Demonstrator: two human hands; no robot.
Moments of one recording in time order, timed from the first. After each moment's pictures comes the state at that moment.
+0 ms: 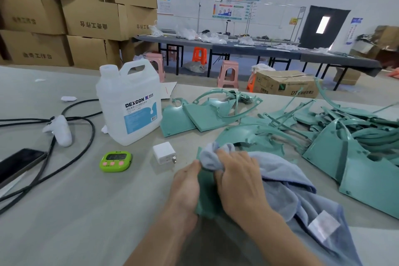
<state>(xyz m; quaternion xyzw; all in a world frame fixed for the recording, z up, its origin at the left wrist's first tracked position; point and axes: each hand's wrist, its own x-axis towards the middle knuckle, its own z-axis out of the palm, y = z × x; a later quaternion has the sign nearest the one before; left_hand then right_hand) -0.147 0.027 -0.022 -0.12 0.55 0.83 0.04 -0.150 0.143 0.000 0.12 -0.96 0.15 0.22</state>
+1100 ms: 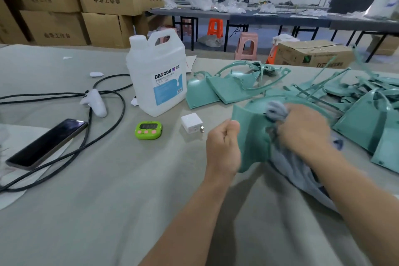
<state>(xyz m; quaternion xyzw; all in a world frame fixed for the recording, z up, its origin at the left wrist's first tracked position) -0.149 0.031 -0.019 0.00 0.70 0.69 -0.19 -0.191 0.191 0.031 -0.08 -0.98 0.12 0.15</state>
